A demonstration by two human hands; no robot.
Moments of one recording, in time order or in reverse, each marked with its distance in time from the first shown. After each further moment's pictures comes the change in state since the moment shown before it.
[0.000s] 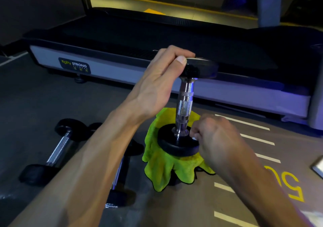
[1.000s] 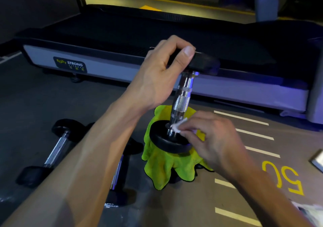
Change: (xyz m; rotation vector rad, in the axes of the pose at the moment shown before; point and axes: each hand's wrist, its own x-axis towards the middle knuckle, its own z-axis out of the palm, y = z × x) left_hand 0.015 -0.008 0.004 0.140 0.078 0.116; right_hand 0.015 0.038 0.044 0.306 0.337 -0.340
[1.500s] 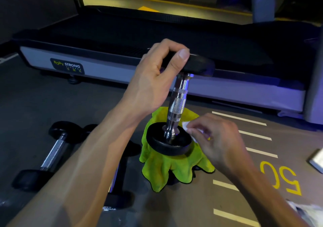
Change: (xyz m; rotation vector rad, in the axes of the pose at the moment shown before) left_hand -0.005 0.003 0.004 -0.067 0.063 -0.011; right_hand -0.008 0.013 -0.002 0.031 0.100 0.137
